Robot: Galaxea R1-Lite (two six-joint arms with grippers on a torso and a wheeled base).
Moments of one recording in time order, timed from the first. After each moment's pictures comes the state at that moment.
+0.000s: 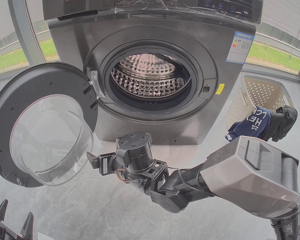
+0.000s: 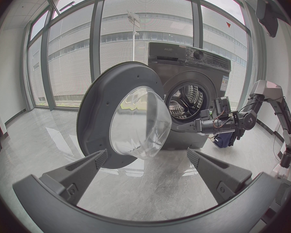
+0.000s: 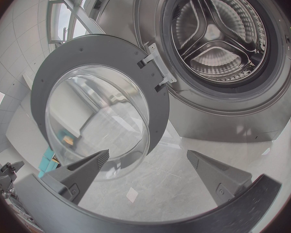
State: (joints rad) left arm -0.01 0.02 -0.02 0.00 -0.01 -0.03; right arm 0.97 2.40 -1.47 -0.75 -0.19 0.38
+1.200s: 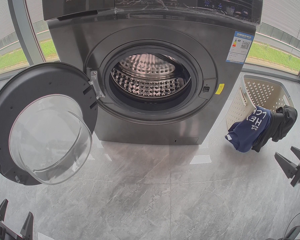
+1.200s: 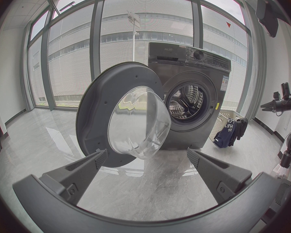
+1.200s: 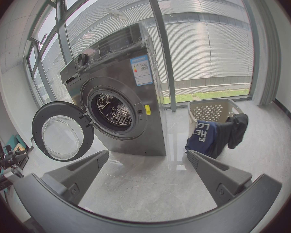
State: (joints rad) left arm -0.01 0.02 -0.02 0.00 -0.01 -0.03; right arm 0.29 0.86 -0.20 -0.58 -0.07 0.15
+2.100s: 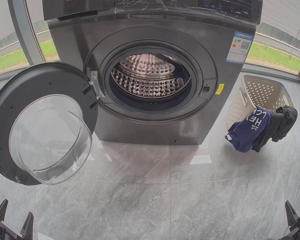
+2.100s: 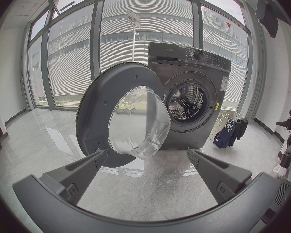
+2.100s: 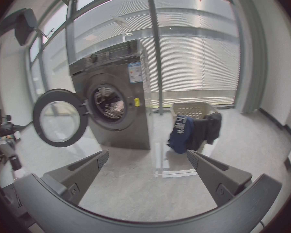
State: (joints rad) left arm -0.01 0.02 -0.02 0.00 -0.01 -0.03; right arm 0.03 0.05 -0.03 -0.01 0.04 0.05
